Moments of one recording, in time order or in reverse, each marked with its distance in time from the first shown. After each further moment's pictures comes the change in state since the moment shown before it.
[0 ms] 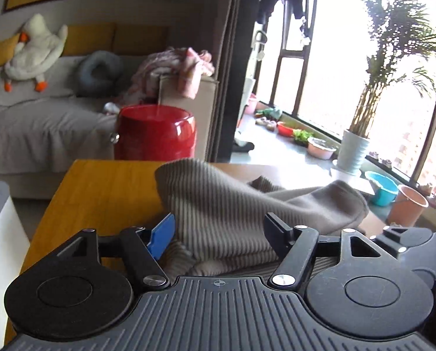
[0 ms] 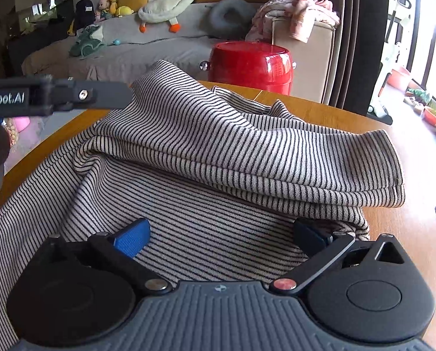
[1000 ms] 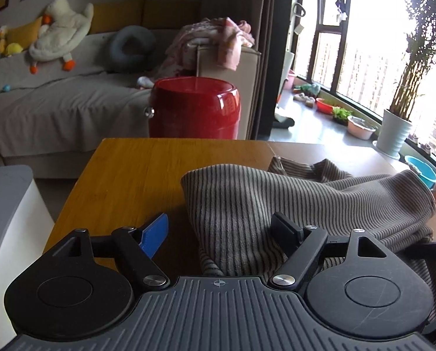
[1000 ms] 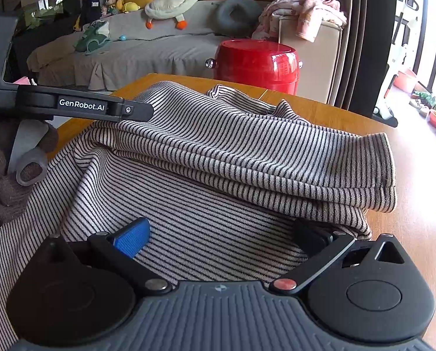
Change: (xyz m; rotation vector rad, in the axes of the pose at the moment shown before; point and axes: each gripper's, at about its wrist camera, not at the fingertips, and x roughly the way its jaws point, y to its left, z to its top) left arm 0.052 0.034 -0.004 -0.027 0.123 0.182; right arm -0.001 0.000 0.004 -0.021 0.012 0.022
